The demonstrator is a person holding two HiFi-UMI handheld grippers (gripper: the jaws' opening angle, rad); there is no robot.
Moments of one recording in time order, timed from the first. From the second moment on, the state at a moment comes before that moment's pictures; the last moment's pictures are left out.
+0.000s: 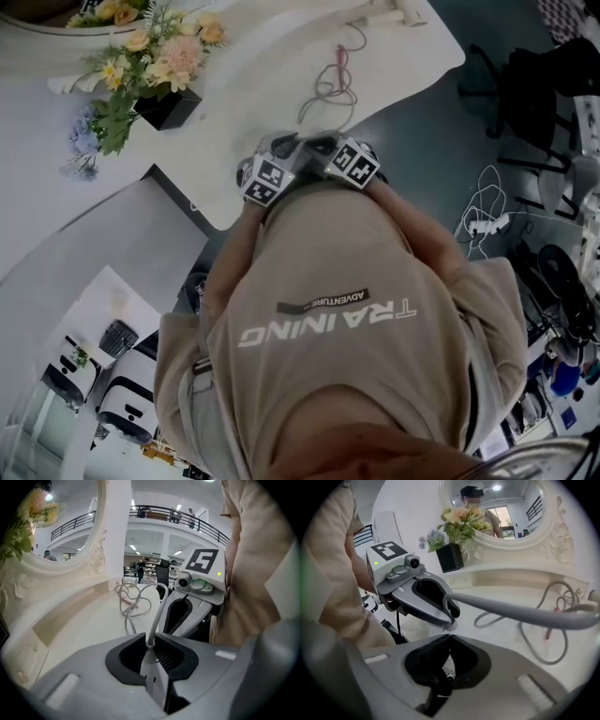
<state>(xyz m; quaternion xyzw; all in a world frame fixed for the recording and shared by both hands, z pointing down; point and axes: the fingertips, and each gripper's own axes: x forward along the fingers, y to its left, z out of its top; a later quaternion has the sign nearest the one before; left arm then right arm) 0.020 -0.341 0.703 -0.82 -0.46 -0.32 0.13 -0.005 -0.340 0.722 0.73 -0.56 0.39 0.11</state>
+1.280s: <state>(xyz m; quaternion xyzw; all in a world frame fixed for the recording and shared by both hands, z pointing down) 0.045 -0.354 0.612 -0.89 -0.34 -0.30 0.11 0.007 -0.297 0.557 0.68 -0.70 0.21 0.05</state>
